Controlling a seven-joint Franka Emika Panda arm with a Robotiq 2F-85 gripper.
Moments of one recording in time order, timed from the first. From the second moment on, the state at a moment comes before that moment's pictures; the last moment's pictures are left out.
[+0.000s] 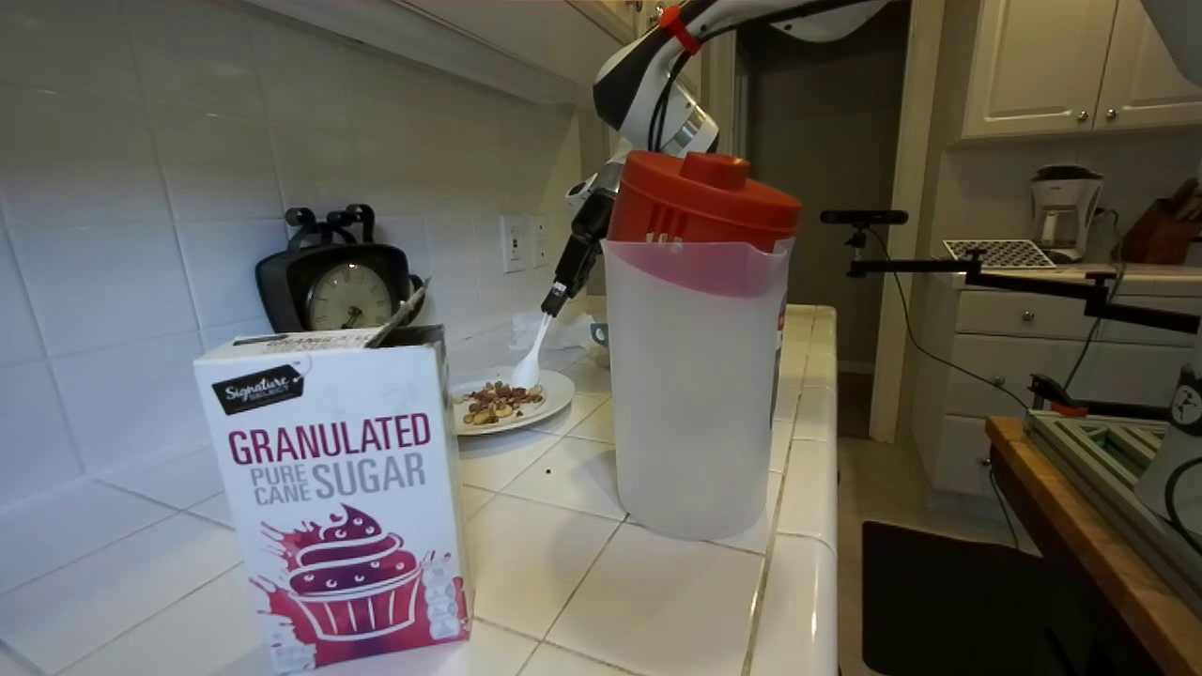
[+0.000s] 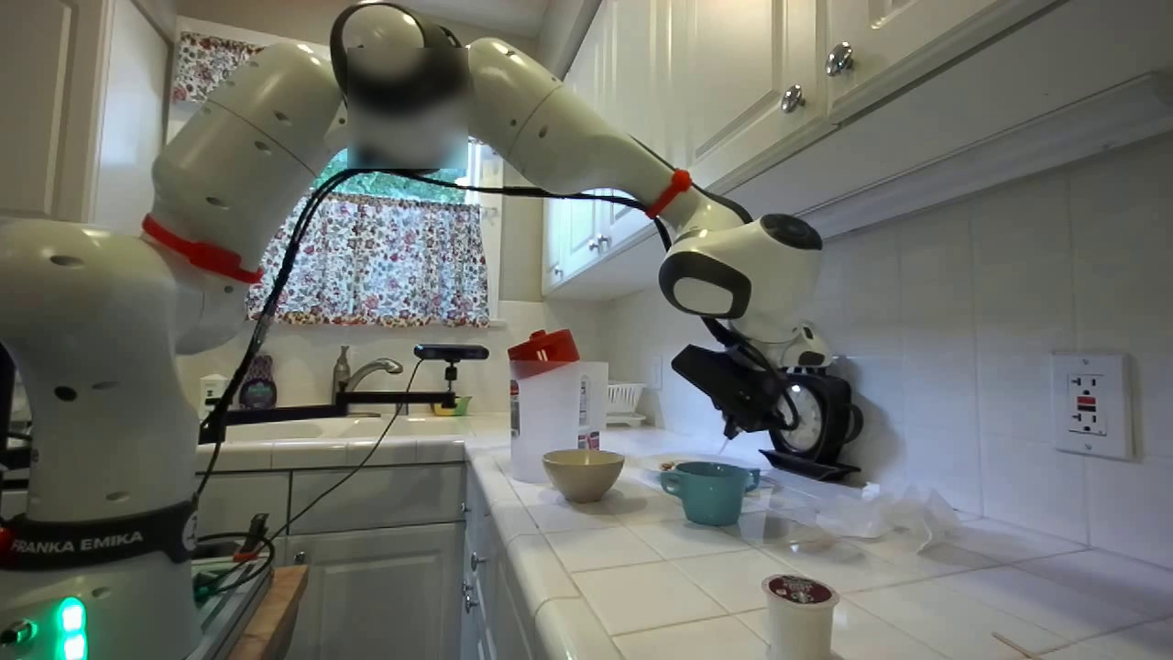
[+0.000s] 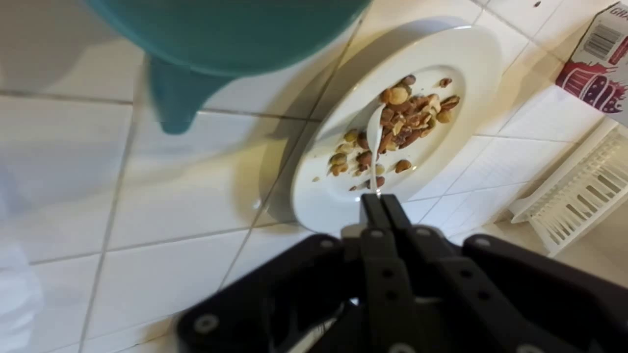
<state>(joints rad) -0.16 0.52 -0.03 -1.69 0.96 2.16 -1.09</state>
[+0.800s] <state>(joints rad) -0.17 0.62 0.00 -1.60 0.94 2.02 -1.03</state>
